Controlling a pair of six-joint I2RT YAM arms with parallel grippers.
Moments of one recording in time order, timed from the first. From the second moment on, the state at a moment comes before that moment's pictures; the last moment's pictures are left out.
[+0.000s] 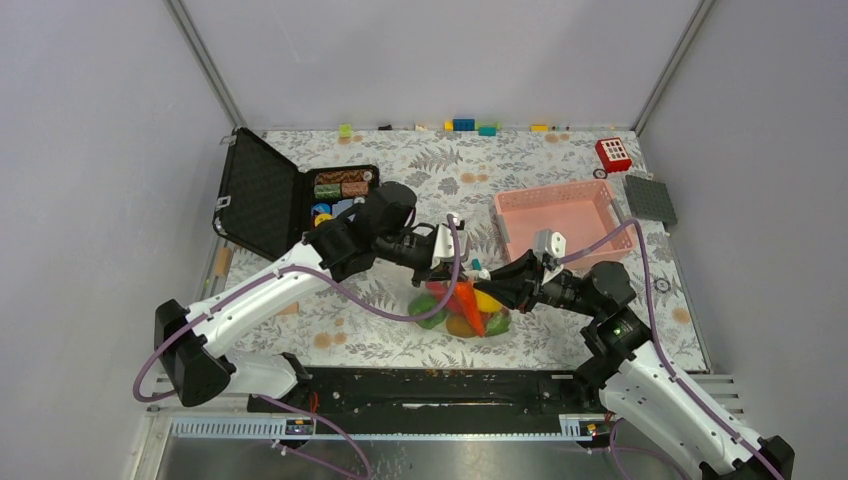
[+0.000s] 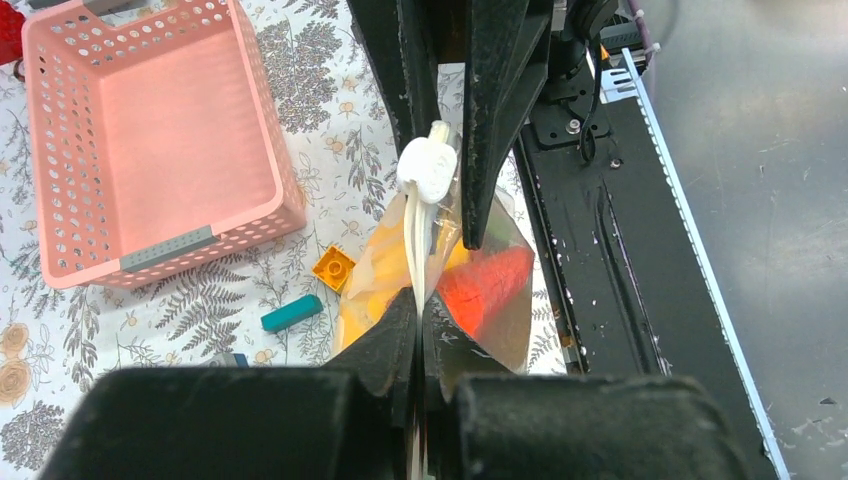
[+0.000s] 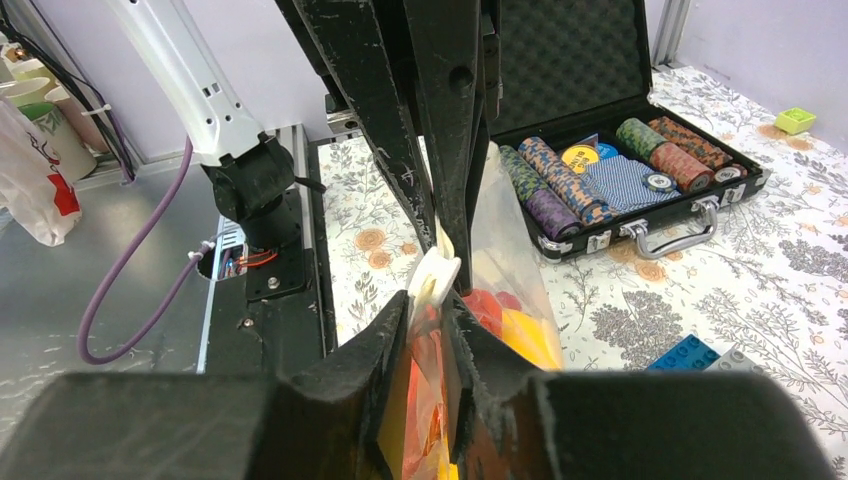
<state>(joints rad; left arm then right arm) -0.87 1.31 1.23 -0.48 0.76 0.50 0.58 0.58 0.44 0.26 -0.73 0.19</state>
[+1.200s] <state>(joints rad) -0.88 1.42 1.38 -0.55 0.91 0.38 0.58 0.59 0.39 0.23 -0.81 0.03</state>
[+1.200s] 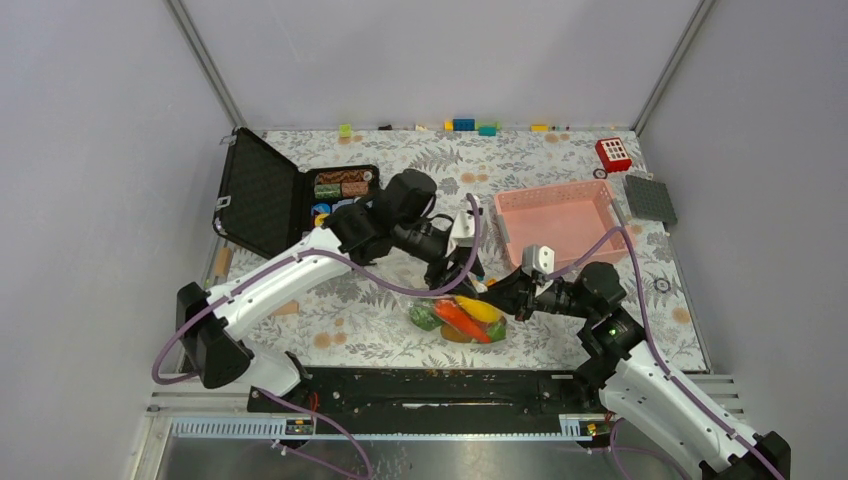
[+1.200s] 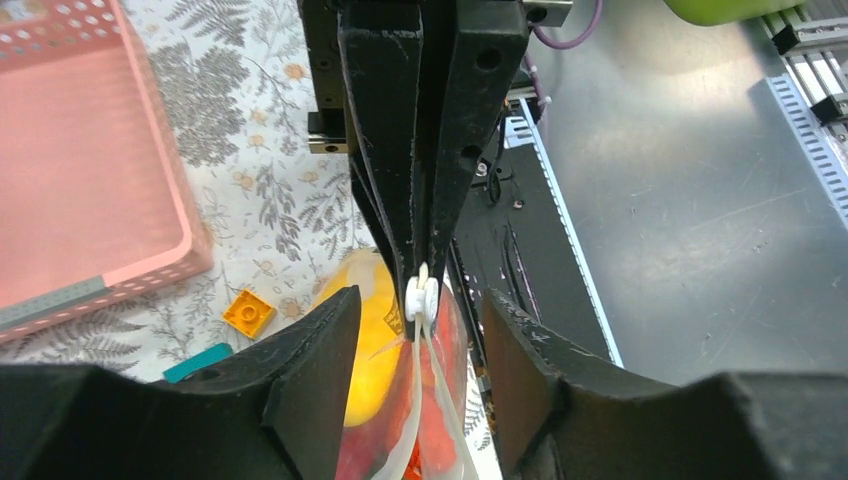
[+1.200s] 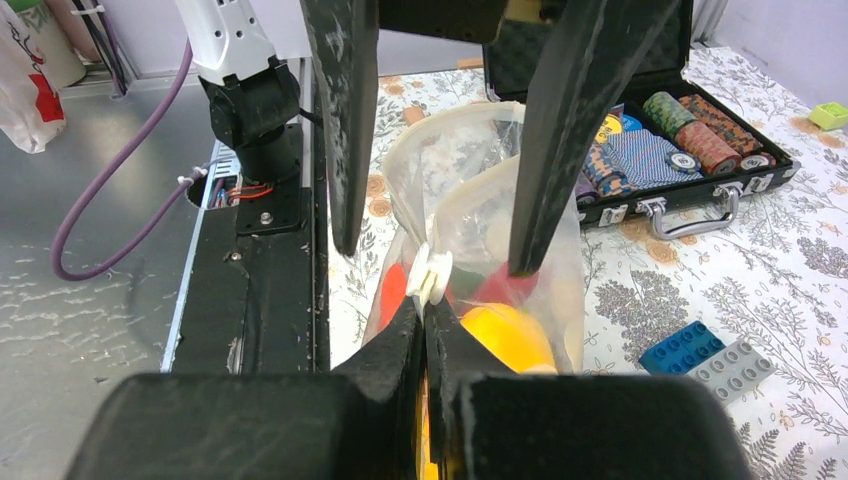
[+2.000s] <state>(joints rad) -0.91 1.50 1.45 -0.65 0.90 0.30 0.58 0.56 0.39 0.17 -0.80 -0.02</state>
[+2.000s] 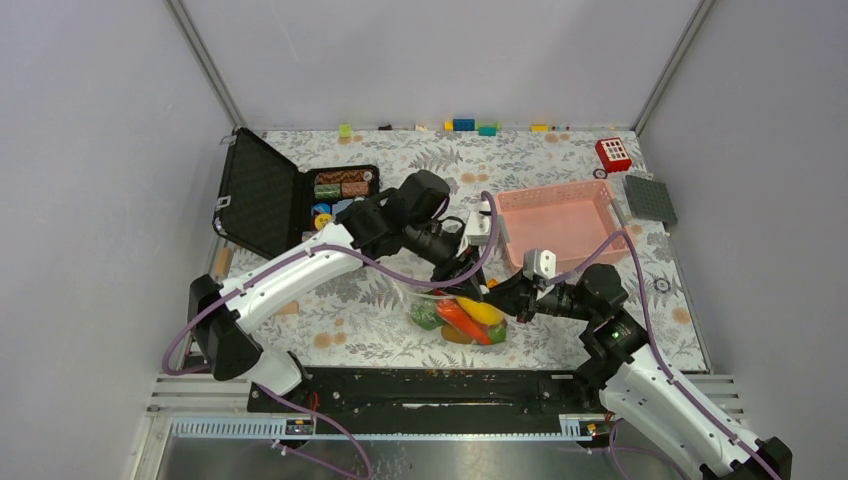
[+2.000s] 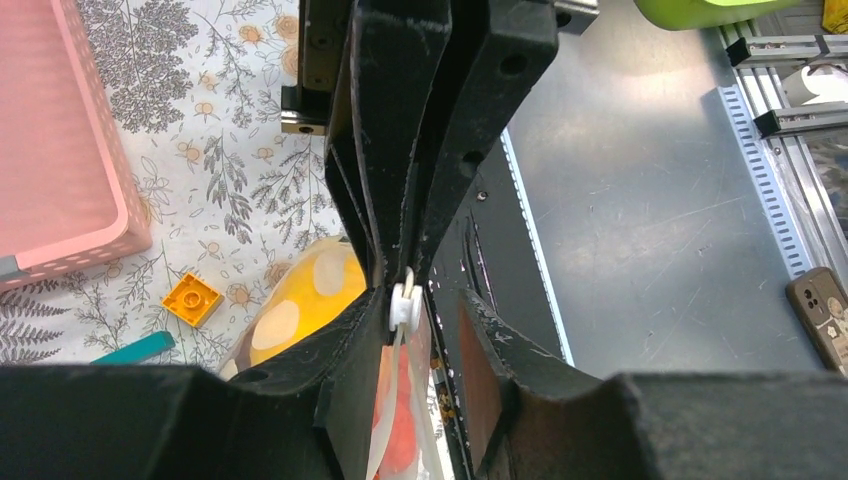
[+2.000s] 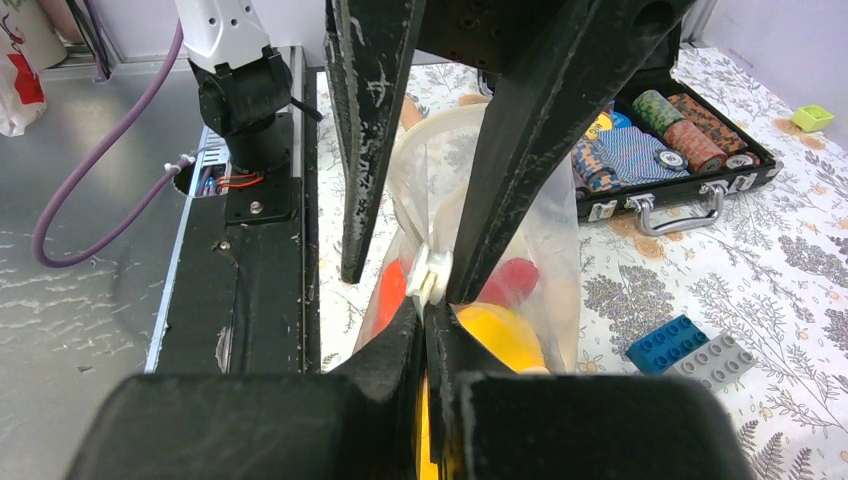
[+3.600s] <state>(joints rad) -0.97 1.48 1.46 -0.70 0.56 0.47 0.58 0.38 0.34 0.12 -0.66 0.02</state>
